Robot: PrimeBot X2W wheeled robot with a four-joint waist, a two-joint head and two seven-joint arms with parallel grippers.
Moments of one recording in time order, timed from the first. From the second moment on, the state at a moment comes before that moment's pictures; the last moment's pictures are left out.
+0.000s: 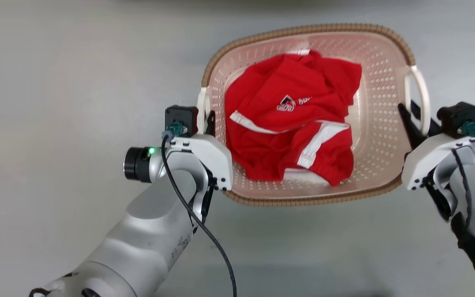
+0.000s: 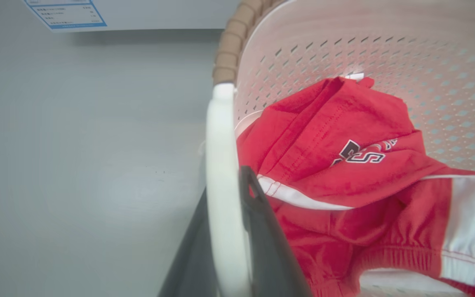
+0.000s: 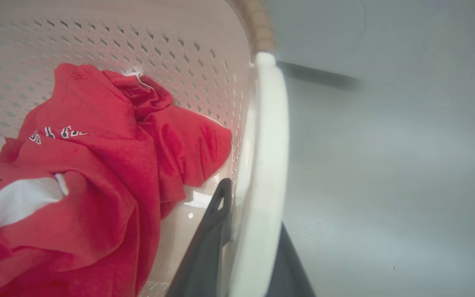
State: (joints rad) left arm -0.96 0.03 -1.11 0.98 -1.10 0.23 -0.25; right arm -0.73 -0.15 0.64 0.85 0.51 0.12 -0.26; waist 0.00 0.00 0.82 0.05
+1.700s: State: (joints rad) left arm -0.58 0.02 -1.24 1.28 -1.21 -0.05 0.03; right arm -0.45 -0.02 1.19 1.02 1.00 0.12 -0.01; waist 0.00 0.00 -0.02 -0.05
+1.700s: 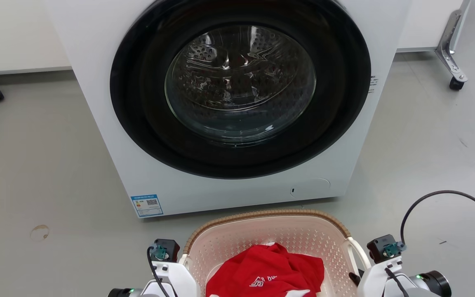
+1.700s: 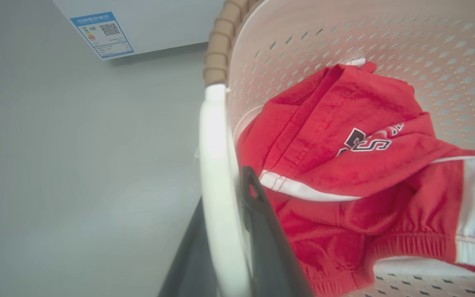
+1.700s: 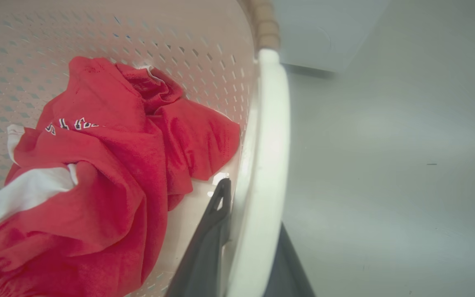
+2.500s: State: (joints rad) left arm -0.57 0.02 -1.25 1.28 -1.22 -0.06 0.07; right arm -0.45 -0.02 1.25 1.02 1.06 0.12 0.00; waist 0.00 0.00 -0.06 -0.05
